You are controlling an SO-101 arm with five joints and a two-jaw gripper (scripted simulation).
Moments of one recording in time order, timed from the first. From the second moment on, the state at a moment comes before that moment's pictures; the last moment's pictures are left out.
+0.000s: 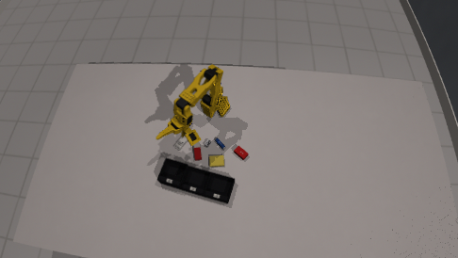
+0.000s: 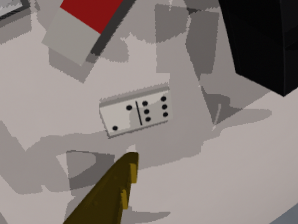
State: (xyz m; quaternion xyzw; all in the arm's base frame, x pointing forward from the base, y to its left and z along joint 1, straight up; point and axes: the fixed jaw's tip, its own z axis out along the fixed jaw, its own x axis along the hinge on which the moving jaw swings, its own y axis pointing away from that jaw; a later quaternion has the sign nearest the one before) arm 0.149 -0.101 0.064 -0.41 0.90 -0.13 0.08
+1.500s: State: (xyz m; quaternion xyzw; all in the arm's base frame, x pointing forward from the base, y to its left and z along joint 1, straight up) arm 0.268 -0.119 0.127 0.20 0.95 -0.06 0.23
